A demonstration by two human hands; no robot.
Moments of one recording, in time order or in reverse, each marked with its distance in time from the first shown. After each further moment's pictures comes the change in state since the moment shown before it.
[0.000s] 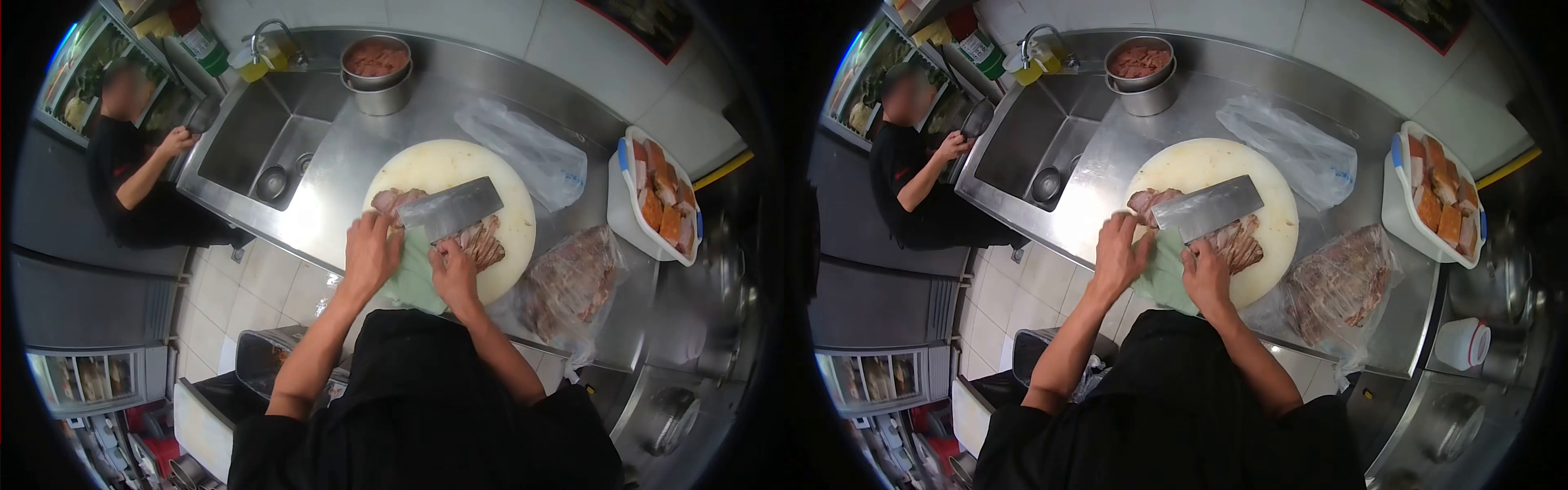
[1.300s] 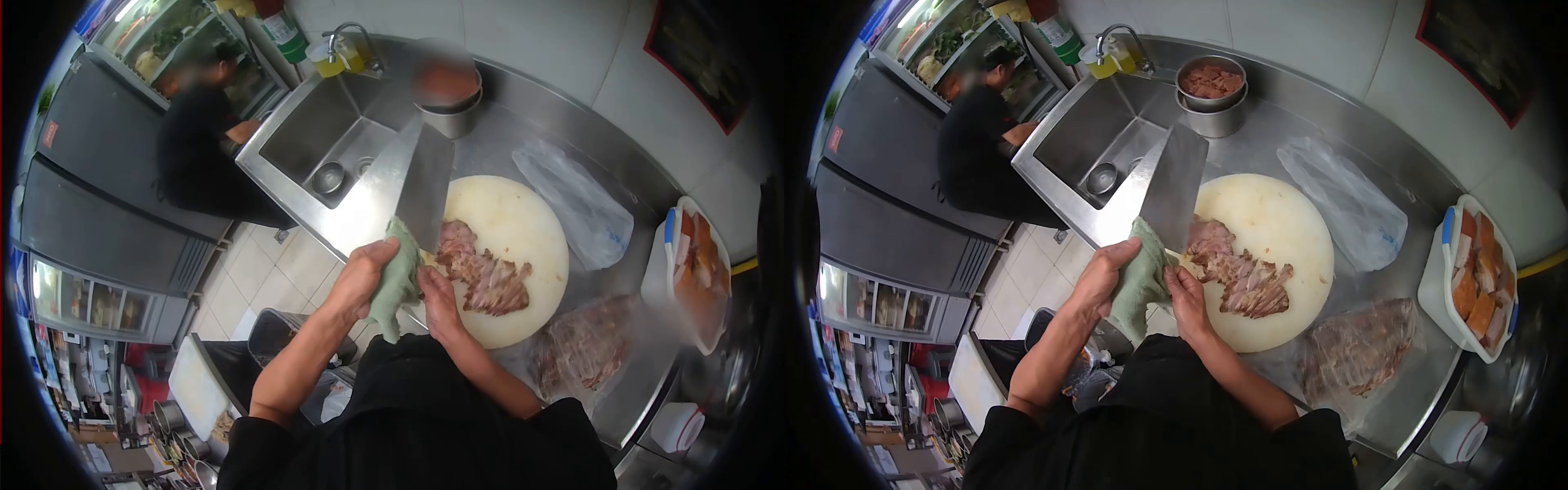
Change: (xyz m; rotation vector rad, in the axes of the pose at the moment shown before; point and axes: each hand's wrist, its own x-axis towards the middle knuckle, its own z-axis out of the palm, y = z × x) left_hand 0.016 0.049 -0.090 -1.134 -0.057 -1.085; right_hand 0.004 -0.044 0.041 1.277 -0.523 0.452
